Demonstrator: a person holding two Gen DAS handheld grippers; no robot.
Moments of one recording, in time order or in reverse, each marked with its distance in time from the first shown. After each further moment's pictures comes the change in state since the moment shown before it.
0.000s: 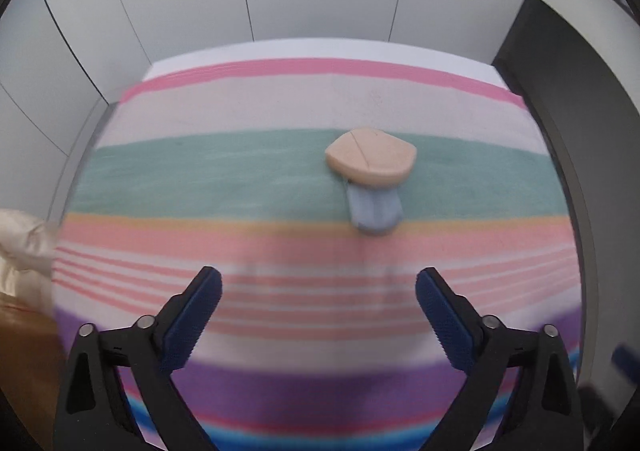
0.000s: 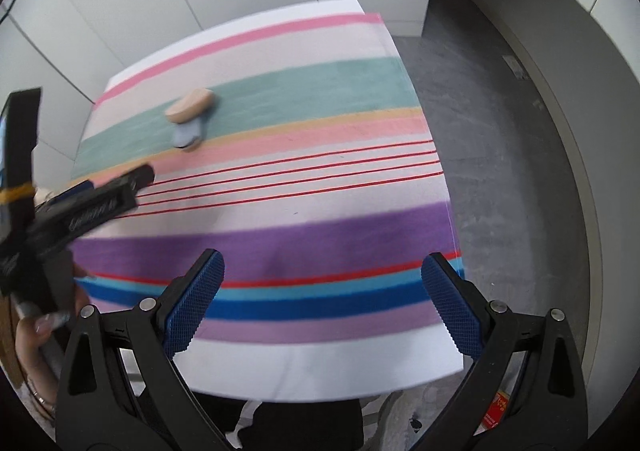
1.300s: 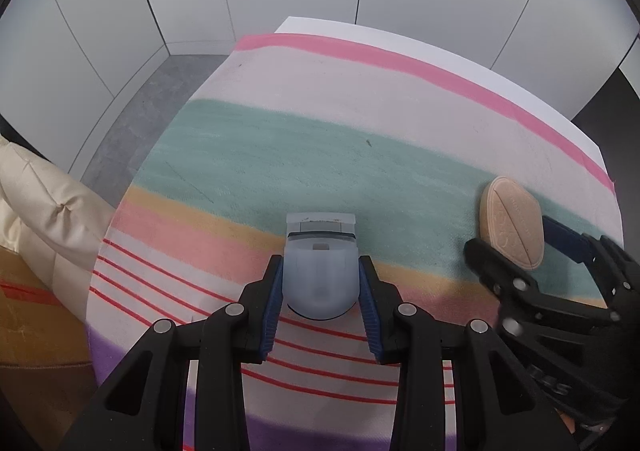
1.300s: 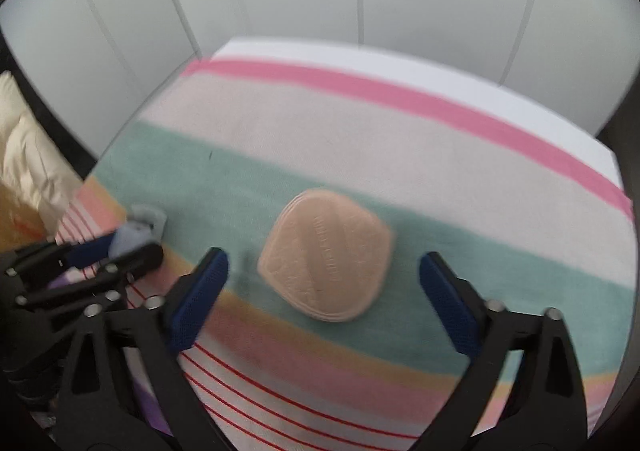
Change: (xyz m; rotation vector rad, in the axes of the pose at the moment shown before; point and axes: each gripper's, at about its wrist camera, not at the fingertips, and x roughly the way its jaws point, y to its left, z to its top) left arm 0.031 0.154 0.004 -0.244 -0.001 0.096; right arm 0.154 0.238 0.103 -0.522 -0.106 0.218
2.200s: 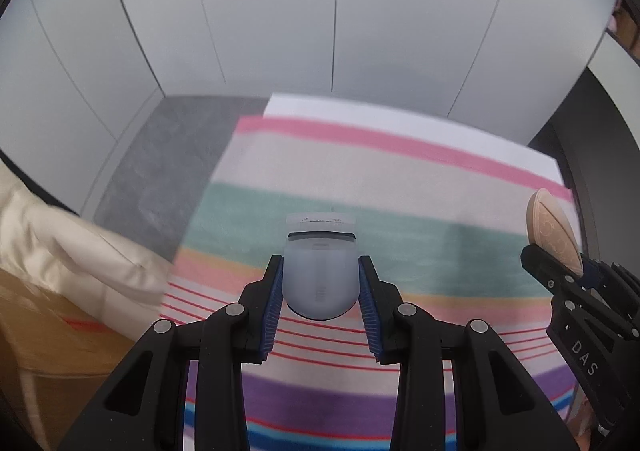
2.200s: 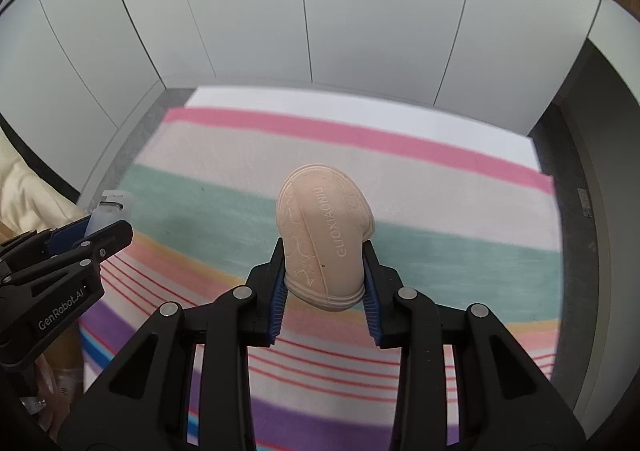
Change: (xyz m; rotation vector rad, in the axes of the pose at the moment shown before) left arm -0.114 -0.018 0.042 0.095 -0.079 -0.001; right arm -0.121 0.007 0.005 0.147 -0.051 -0.130
